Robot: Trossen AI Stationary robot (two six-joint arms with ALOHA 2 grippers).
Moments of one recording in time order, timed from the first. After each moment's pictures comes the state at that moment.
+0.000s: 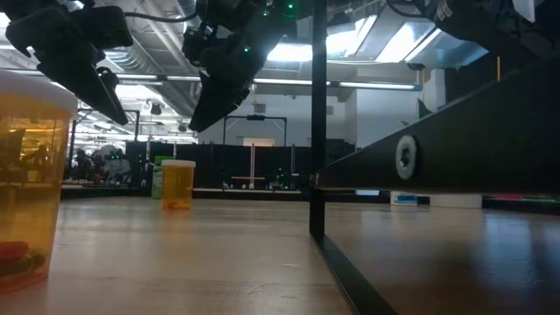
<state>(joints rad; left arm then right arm) -0.28 0.75 0.54 -0.59 -0.40 -0.43 -0.09 2.38 2.27 -0.83 -0.03 -0.27</state>
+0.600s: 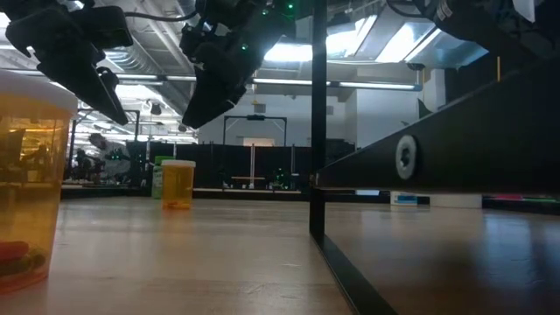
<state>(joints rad) -0.28 0.75 0.54 -0.58 -0.40 -0.44 -0.08 2.38 2.27 -0.80 -0.05 -0.25</state>
